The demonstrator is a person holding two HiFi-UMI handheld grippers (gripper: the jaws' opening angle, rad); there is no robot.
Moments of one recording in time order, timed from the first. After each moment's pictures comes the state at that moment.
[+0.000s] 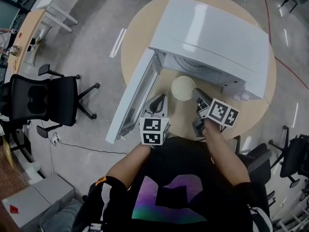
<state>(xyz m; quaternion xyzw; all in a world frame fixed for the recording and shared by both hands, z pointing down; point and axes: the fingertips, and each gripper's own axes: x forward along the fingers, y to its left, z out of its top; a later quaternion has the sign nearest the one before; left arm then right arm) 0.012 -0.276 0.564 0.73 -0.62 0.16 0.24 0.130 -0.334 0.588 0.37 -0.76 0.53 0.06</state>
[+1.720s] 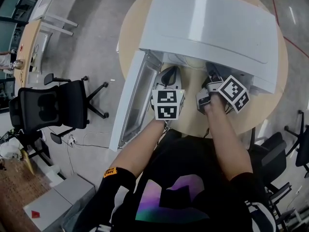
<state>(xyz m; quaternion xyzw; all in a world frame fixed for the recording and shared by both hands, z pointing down) 0.041 -0.389 0.572 0.74 -0.61 0.20 0.20 0.166 -0.431 0.594 0.47 -0.65 0.58 -0.14</state>
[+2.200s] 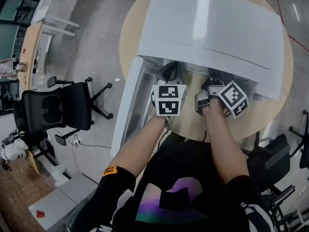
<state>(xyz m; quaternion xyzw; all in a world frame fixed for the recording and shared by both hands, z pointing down) 0.036 -0.429 0.578 0.74 -0.60 0.22 0.20 0.166 -0.447 0.605 0.48 -0.62 0.58 -0.20</state>
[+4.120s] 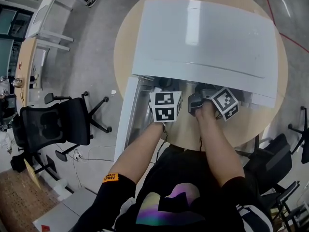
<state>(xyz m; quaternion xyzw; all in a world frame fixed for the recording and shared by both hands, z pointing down) 0.036 -0.461 0.585 0.76 -0.59 0.21 0.20 0.169 -0.482 0.613 0.50 -0.60 0.55 -0.27</state>
